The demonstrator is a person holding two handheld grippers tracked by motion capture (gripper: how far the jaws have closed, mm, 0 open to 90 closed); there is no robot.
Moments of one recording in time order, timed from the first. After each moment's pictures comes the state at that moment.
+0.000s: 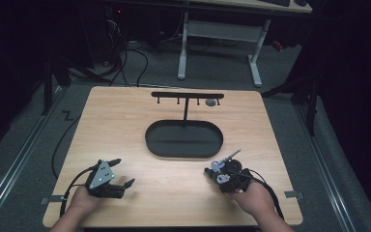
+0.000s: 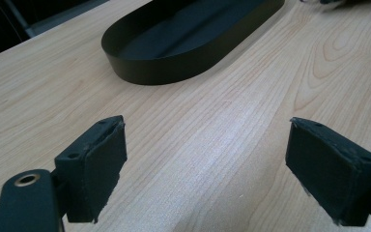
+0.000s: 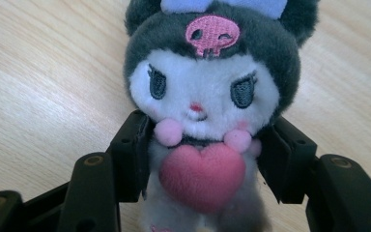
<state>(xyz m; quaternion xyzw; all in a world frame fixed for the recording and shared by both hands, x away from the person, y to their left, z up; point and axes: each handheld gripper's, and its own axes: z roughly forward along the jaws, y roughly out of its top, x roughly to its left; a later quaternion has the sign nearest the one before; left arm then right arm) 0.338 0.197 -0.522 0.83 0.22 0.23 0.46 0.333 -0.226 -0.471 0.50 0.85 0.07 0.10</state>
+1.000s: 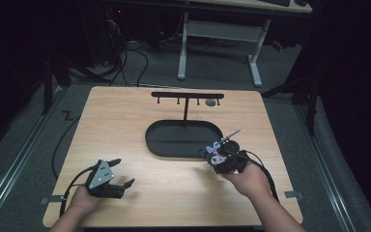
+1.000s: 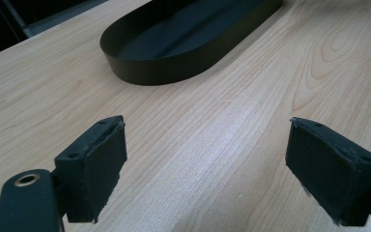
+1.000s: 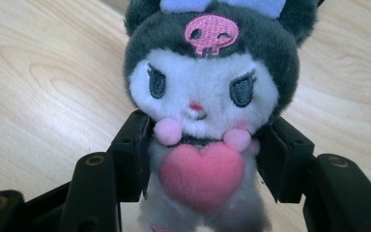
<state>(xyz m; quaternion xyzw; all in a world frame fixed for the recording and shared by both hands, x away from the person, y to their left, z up) 0.338 0.198 -0.522 0.83 0.22 0.23 0.46 0.368 -0.213 -0.427 0.50 0.85 0.13 0.11</state>
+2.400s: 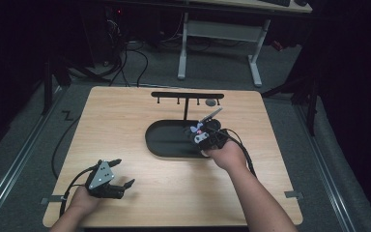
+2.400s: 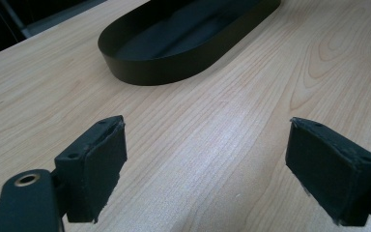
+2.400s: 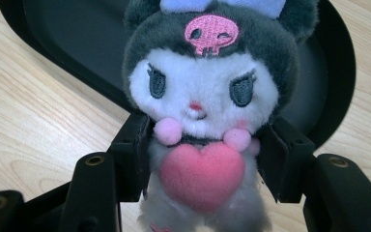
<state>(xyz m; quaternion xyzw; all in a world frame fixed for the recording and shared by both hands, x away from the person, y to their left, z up) 0.337 0.198 -0.522 0.83 0.22 0.22 0.46 0.444 -0.174 -0.429 0.51 0.84 0.16 0.10</state>
